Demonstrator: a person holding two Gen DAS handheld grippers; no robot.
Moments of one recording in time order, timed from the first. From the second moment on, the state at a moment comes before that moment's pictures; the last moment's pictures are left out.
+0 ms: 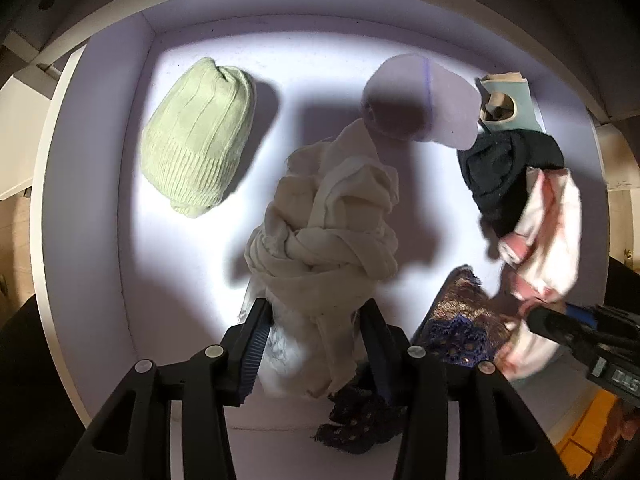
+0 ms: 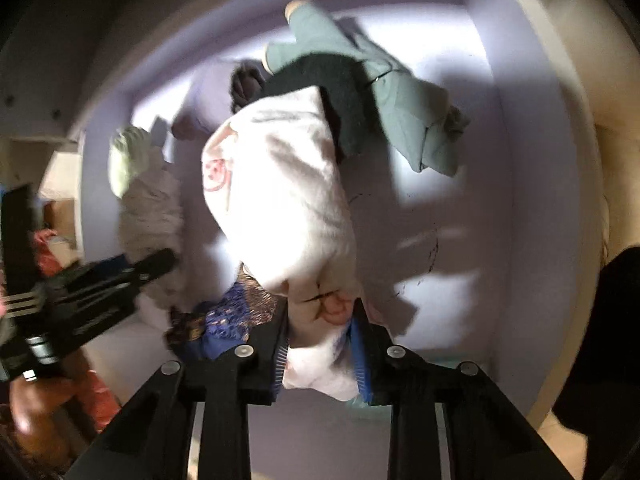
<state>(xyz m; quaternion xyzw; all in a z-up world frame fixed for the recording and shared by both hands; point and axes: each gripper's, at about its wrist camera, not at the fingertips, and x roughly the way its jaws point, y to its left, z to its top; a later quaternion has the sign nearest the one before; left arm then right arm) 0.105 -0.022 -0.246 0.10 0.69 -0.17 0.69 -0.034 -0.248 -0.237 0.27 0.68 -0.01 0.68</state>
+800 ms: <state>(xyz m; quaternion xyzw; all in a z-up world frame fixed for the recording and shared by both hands) 0.089 -0.017 -0.255 0.11 0.70 -0.18 0.69 -0.072 -0.261 -0.027 0.36 0.57 0.07 0.74</state>
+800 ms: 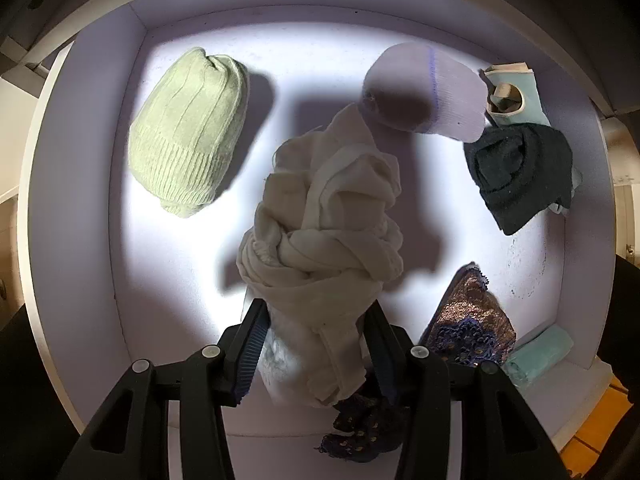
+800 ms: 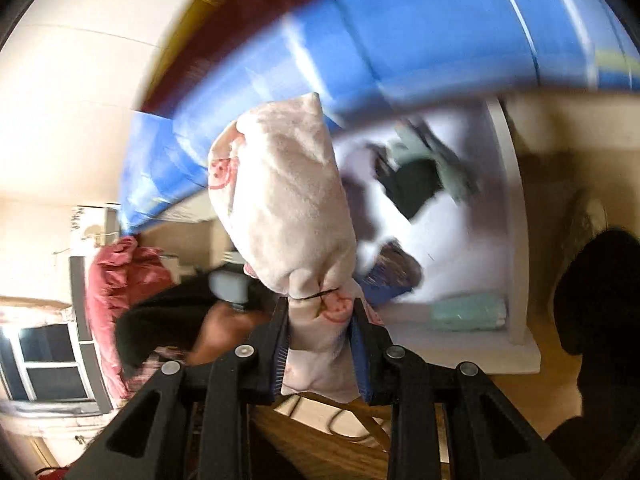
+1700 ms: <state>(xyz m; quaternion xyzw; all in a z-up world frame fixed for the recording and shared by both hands) 0.087 -0.021 -0.277 0.10 0.70 -0.18 0.69 0.232 -0.253 0.074 0.29 0.53 0.01 0.80</state>
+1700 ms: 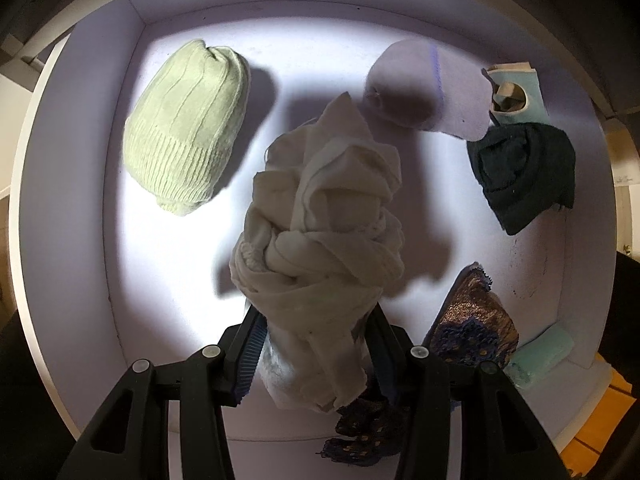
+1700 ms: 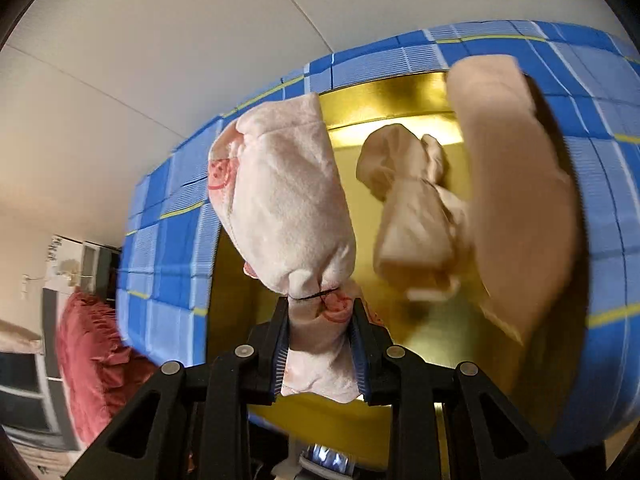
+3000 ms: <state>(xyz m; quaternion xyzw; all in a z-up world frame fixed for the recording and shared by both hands) 0.089 -0.009 -0.280 0.07 0.70 -0.17 0.69 0.076 -0.278 0.106 0.18 0.45 0.05 0.87</state>
